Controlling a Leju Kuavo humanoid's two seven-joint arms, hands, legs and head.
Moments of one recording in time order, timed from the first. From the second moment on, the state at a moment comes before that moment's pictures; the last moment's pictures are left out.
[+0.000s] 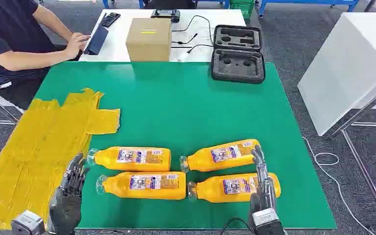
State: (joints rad) left arm 0.32 0.04 -0.17 -1.81 0.00 0.02 -0.35; right arm 0.30 -0.23 0.51 -1.85 0.12 -0.63 -0.33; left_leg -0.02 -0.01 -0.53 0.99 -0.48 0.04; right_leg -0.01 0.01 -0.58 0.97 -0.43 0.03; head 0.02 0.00
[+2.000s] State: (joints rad) left arm 0.41 -0.06 -0.03 -2.01 -0.06 -0.16 -0.26; right arm 0.50 -0.53 0.39 -2.04 0.84 -0.21 0.36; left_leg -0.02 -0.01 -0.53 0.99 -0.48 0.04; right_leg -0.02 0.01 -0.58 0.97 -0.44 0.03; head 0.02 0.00
